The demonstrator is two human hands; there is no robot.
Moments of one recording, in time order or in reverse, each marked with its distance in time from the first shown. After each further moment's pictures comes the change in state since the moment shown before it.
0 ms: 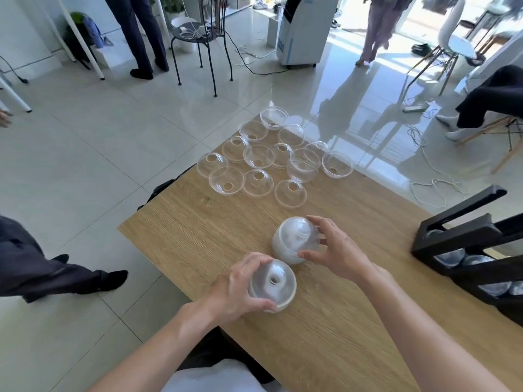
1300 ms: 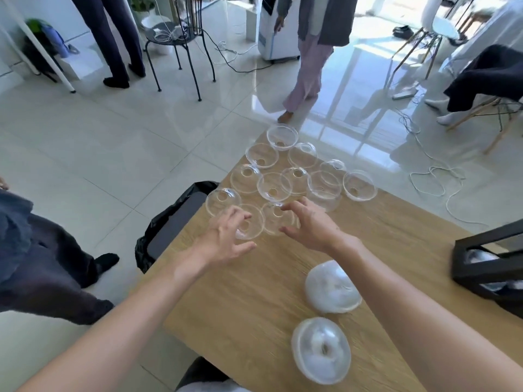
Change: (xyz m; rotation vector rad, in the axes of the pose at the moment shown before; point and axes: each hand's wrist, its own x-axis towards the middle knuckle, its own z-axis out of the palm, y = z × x) left_hand 0.146 -0.083 -0.172 0.251 0.020 -0.011; right_hand 0.179 -0.094 0.015 -0.285 0.005 0.071
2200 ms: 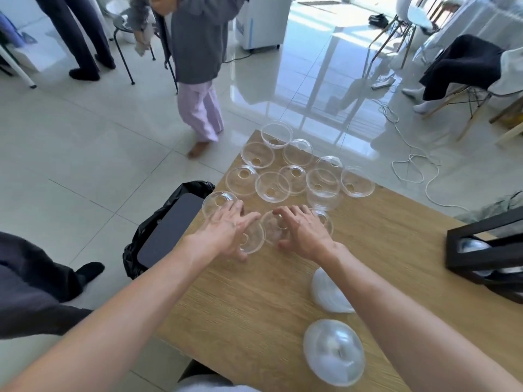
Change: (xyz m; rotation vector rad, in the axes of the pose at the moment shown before) left_hand 0.051 -0.026 -0.007 0.464 -0.351 0.070; right_hand 0.016 -0.014 0.033 -0.280 -0.030 0.086
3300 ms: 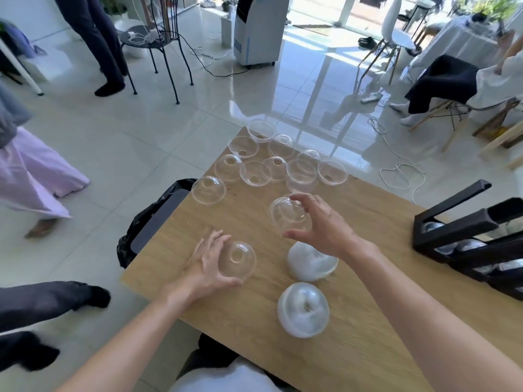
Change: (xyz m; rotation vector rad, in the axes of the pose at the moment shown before) left_hand -0.092 0.058 0.111 -0.542 0.251 -0.168; right_hand -0.119 0.034 -0.050 0.365 0.130 0.000
